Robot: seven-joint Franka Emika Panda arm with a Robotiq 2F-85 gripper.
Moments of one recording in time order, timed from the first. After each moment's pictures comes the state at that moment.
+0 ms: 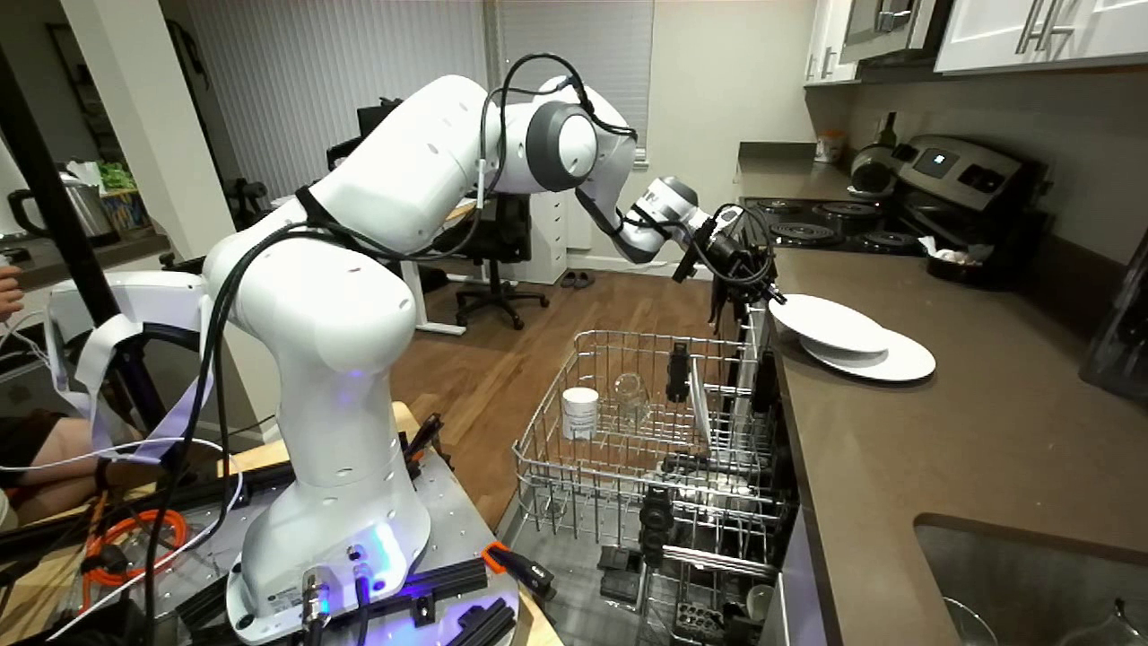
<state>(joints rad) 0.33 0.98 -0.14 -1.15 -1.04 1.65 0.48</state>
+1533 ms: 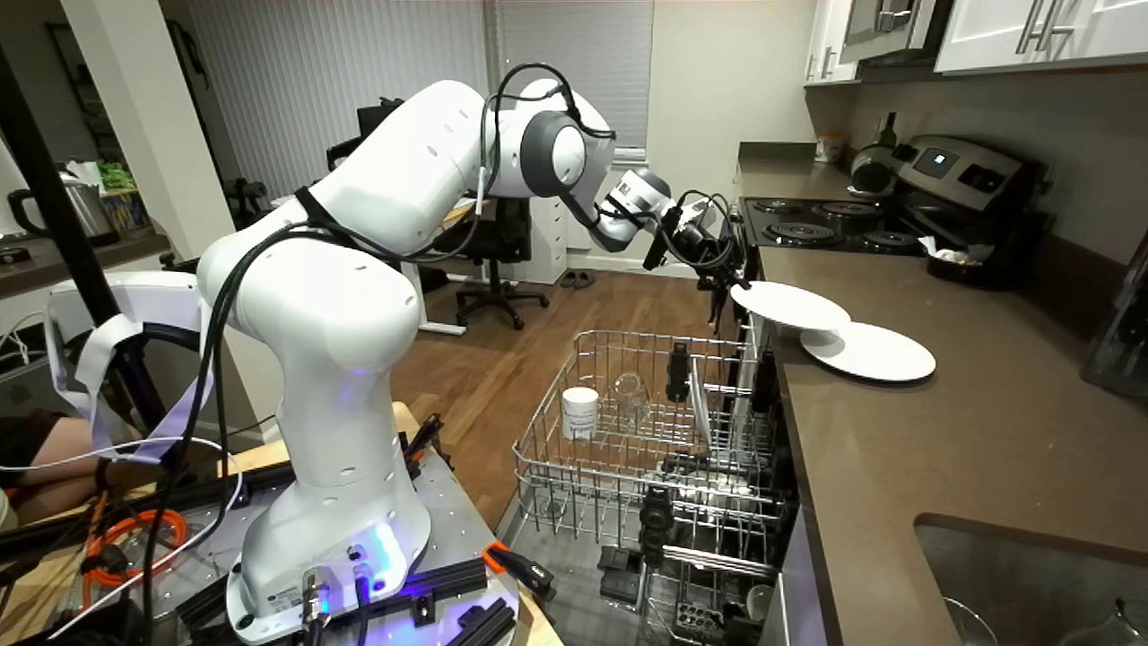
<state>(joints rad) 0.39 1.00 -0.06 -1.07 -1.04 1.44 0.51</state>
